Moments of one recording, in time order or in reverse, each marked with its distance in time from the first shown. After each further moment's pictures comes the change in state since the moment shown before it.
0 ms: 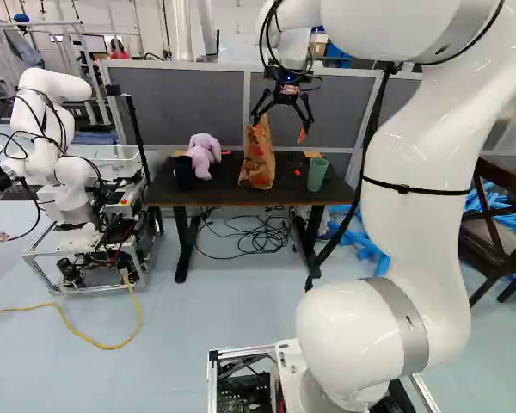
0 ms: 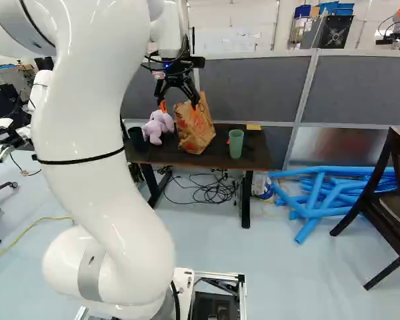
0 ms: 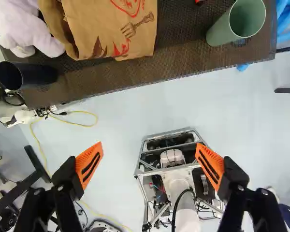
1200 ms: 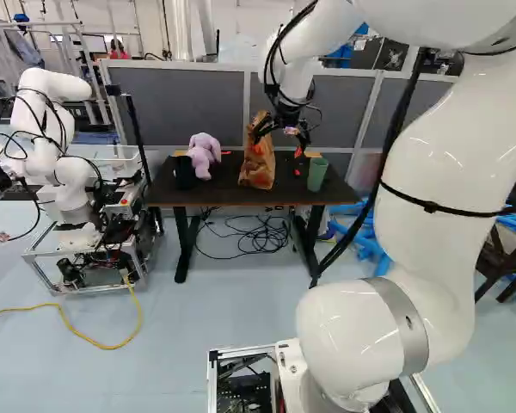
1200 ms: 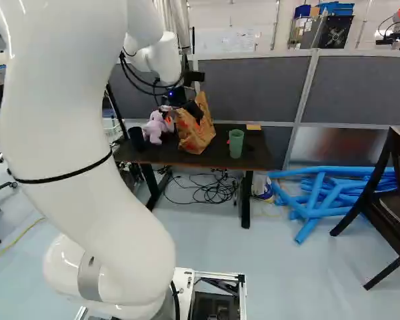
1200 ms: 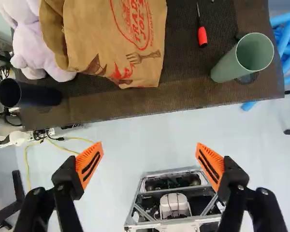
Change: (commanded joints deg) arm -0.3 8.7 22.3 -0.6 32.1 -4.3
